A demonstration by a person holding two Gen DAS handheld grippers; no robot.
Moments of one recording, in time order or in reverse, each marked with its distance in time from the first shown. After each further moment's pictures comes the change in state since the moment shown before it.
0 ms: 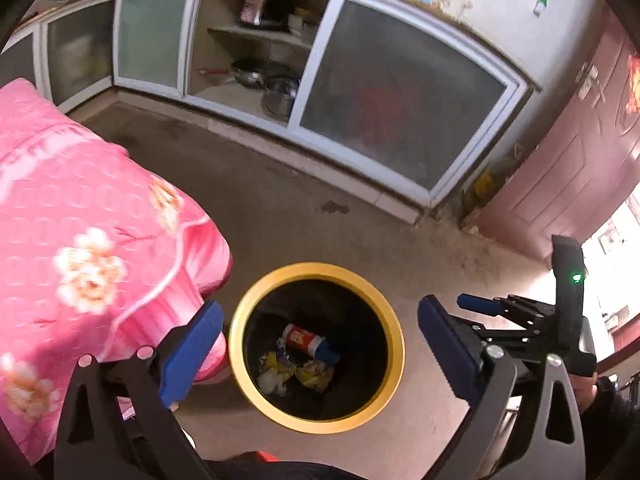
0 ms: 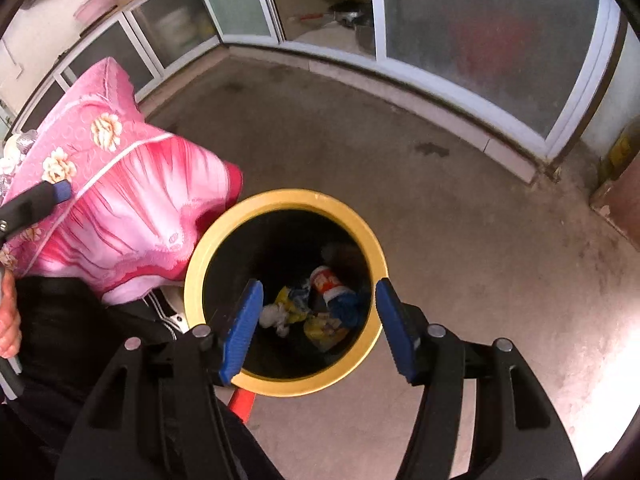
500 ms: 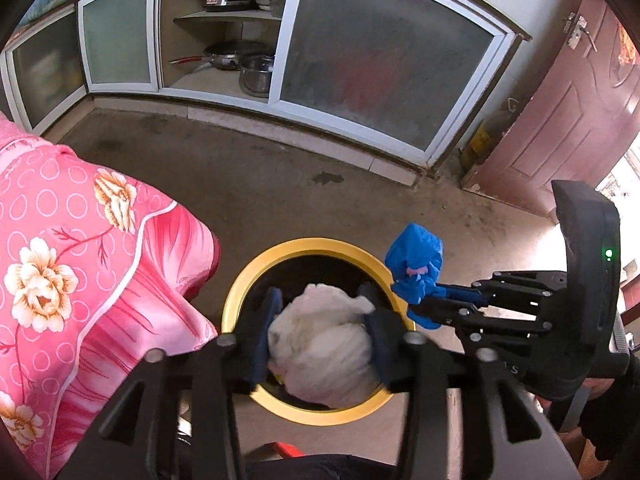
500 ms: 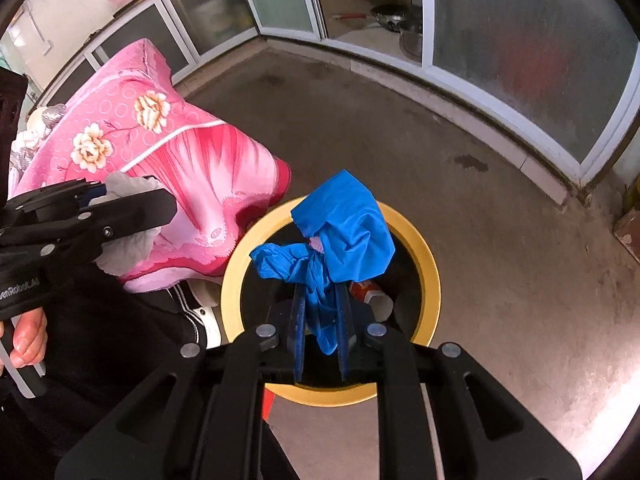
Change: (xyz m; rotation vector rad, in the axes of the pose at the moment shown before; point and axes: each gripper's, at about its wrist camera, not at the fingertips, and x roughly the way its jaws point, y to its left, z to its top) left arm 0.050 -0.020 -0.006 0.118 0.126 0.013; right arm 0.024 0.040 0.004 -0.073 0.074 0.066
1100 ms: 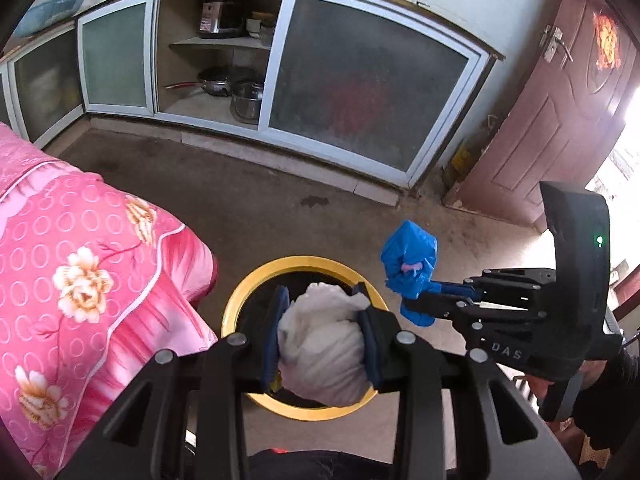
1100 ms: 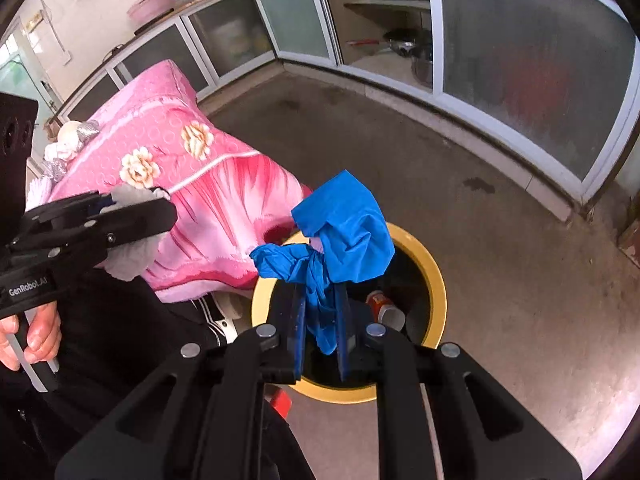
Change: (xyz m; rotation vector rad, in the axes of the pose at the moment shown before) left arm -0.045 -0.005 -0.007 0.036 -0.083 -0.039; right arm -0.046 0.014 -0.005 -0.020 -0.105 0.047
